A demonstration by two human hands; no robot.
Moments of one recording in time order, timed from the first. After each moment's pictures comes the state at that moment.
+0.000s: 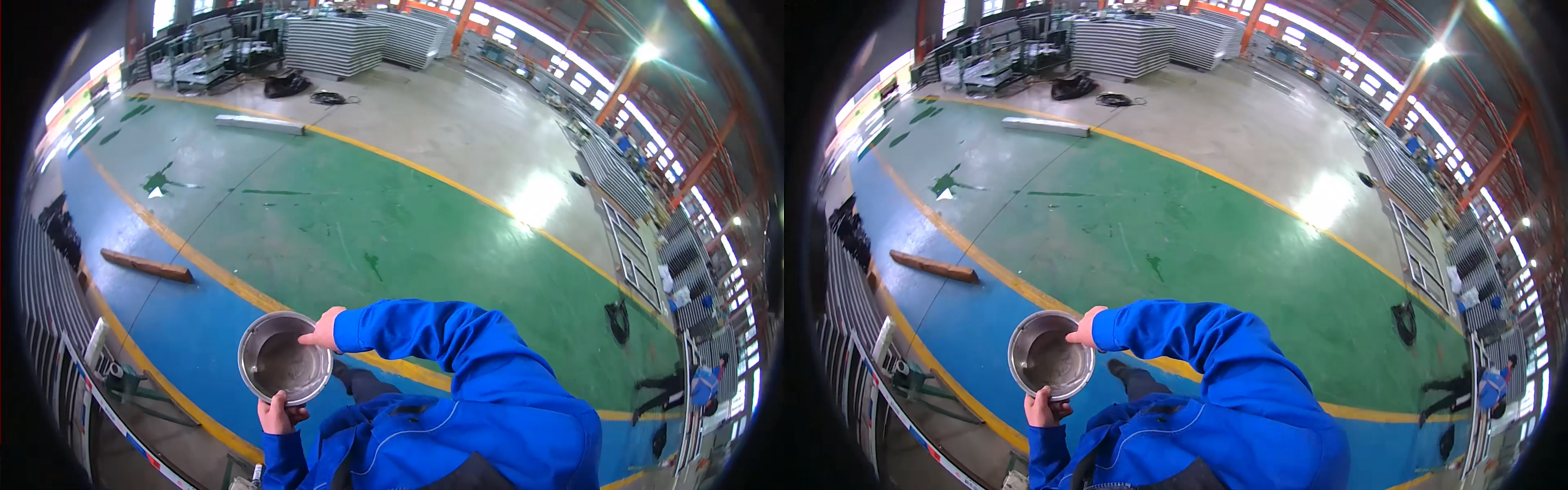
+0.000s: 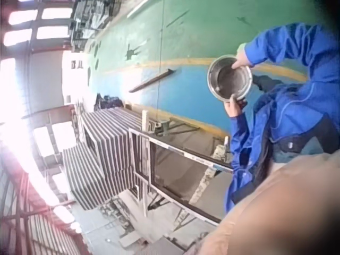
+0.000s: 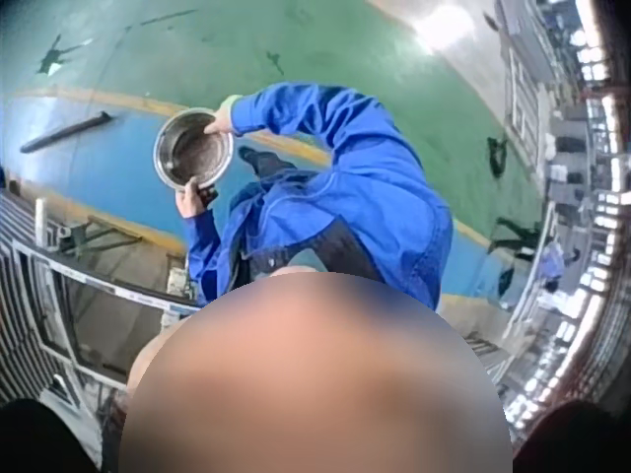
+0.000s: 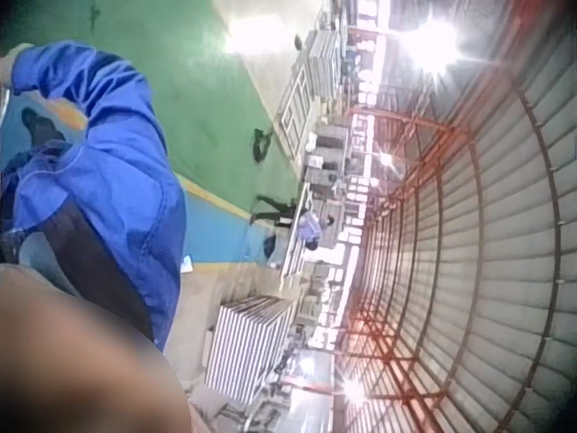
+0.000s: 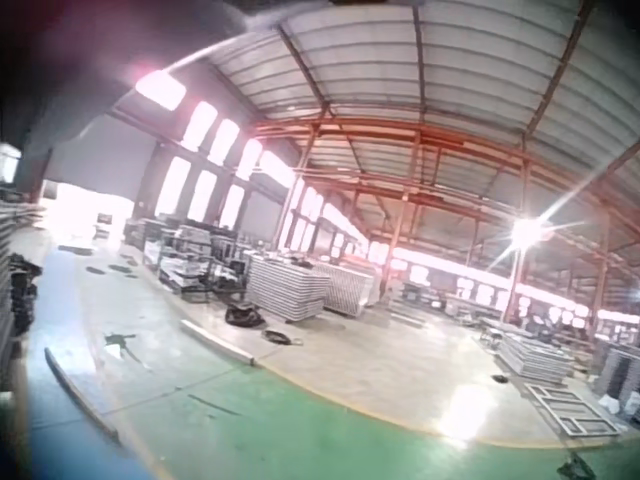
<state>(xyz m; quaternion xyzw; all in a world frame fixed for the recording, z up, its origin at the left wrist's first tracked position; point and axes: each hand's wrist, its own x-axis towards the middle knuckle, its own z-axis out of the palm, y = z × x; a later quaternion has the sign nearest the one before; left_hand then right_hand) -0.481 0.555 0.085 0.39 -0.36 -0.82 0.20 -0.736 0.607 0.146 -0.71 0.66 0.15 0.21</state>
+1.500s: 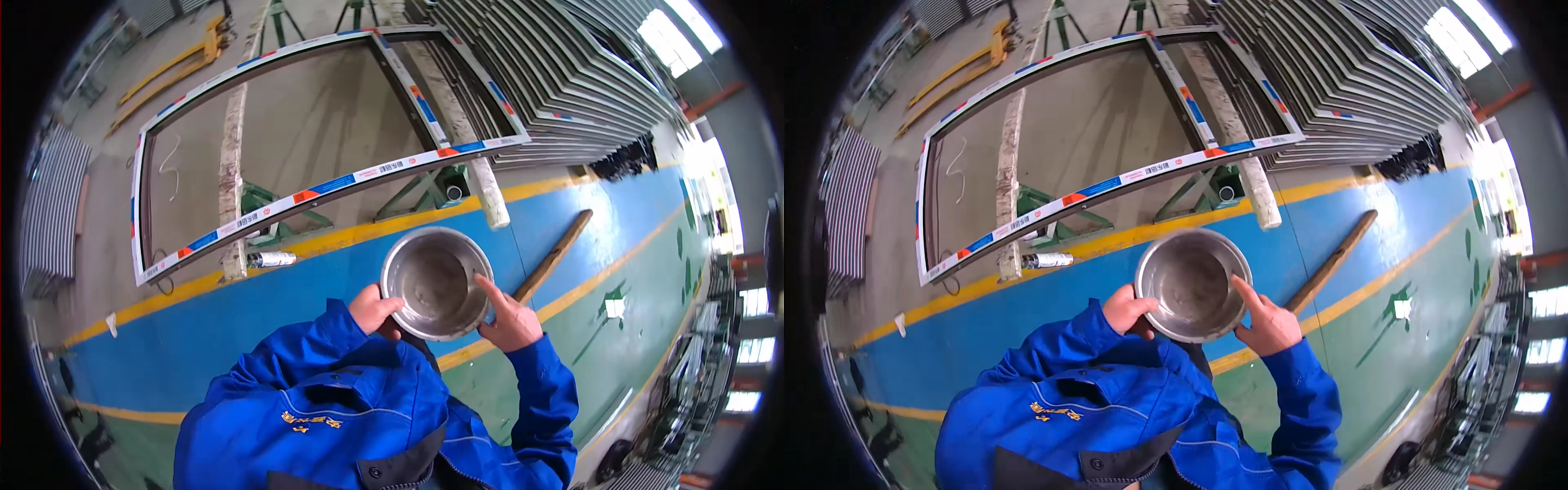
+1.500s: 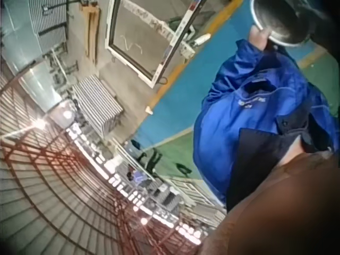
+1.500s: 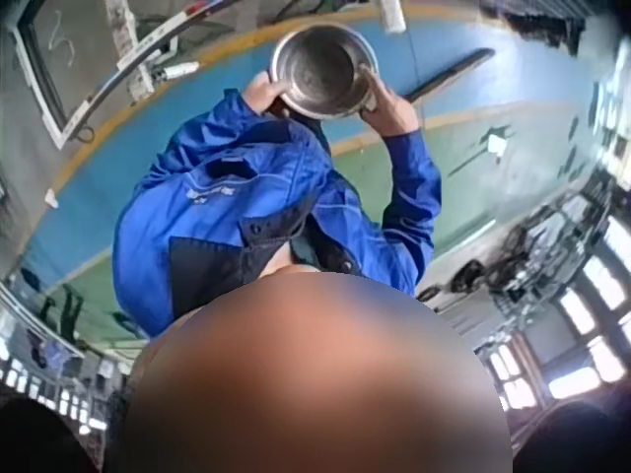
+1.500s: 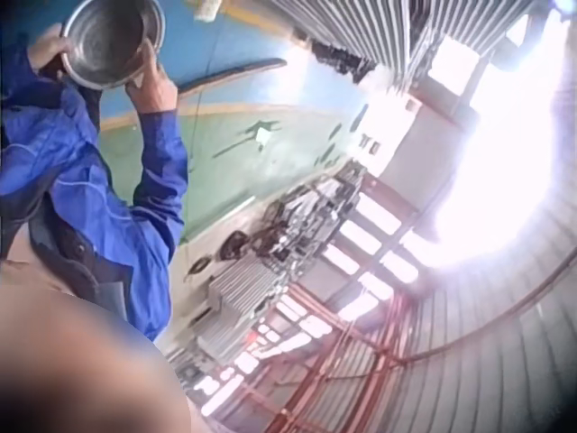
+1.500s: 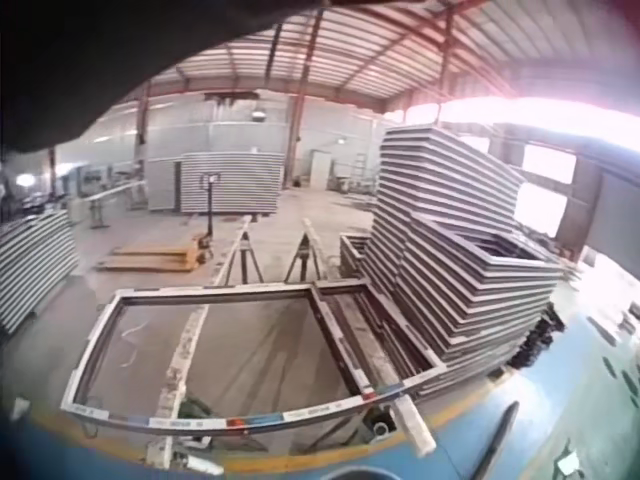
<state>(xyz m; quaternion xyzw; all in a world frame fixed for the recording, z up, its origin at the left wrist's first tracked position) -0.436 0.244 0.125 0.52 -0.04 -0.53 0.67 -0.565 -0.001 0.201 -0.97 0.10 0.12 0.20</state>
